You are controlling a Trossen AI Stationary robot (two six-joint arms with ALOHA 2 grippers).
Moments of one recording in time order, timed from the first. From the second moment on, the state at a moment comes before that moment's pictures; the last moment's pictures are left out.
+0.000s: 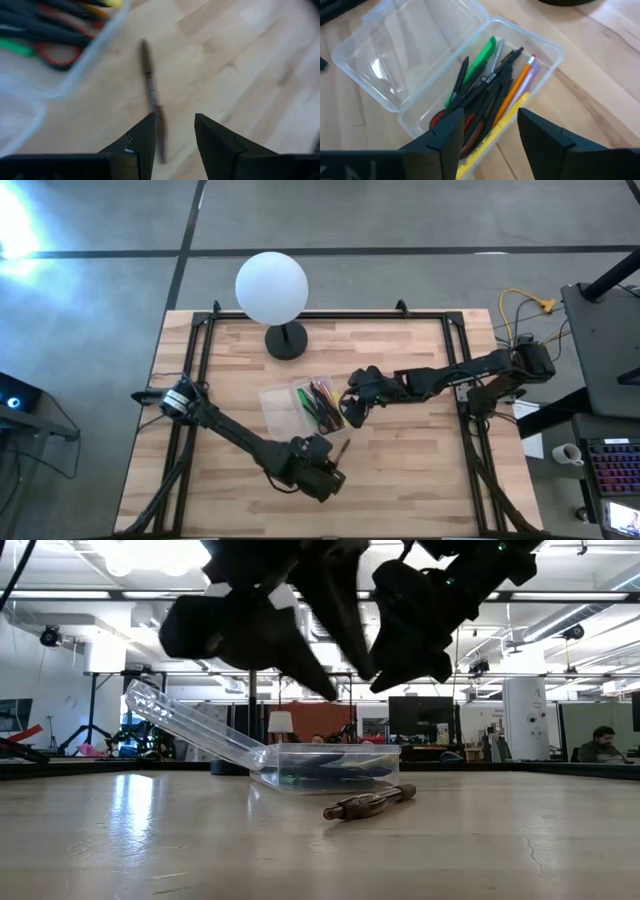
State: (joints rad) left arm -0.50 2.01 1.56 -0.57 -0.48 -1.32; right arm 0.07 1.52 0.91 -0.16 0.21 0.57
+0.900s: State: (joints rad) left arm -0.45 2.19 1.78 -0.71 -0.34 -1.34; right arm 0.07 1.49 0.91 -0.29 0.25 0.52
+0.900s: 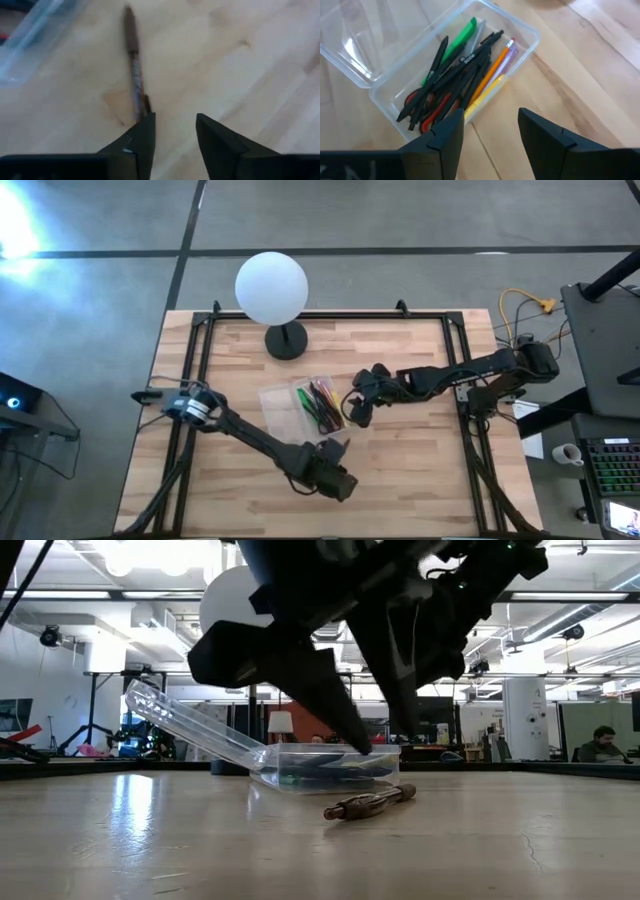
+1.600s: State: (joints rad) left arm -0.42 2.19 1.61 -0.57 -0.35 -1.34; right arm 0.07 1.48 0.91 -0.31 0.31 0.51
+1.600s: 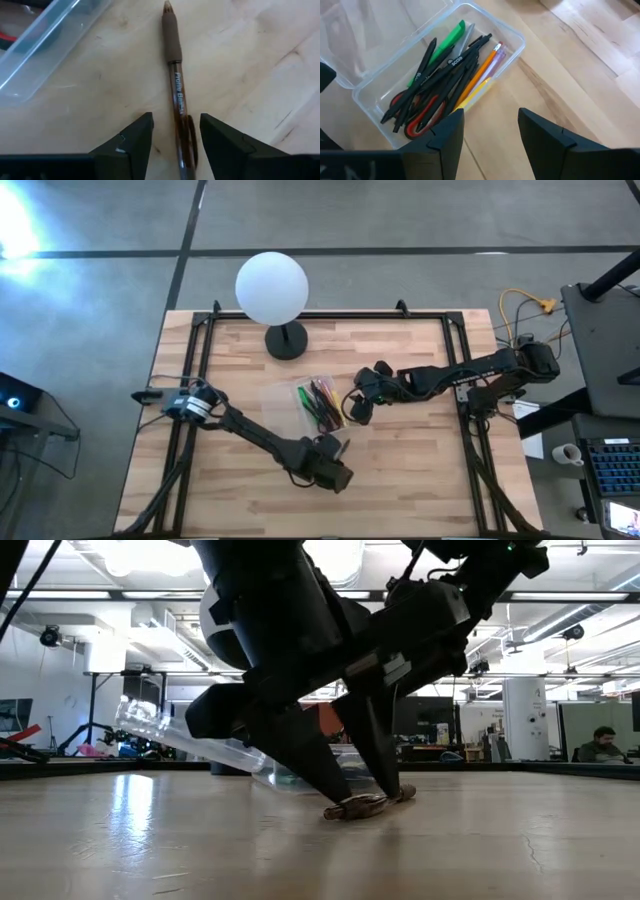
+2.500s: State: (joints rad) left arm -0.41 2.20 1.69 -0.62 -0.37 -1.19; right arm 0.06 1.47 0.91 -0.32 0.34 0.52
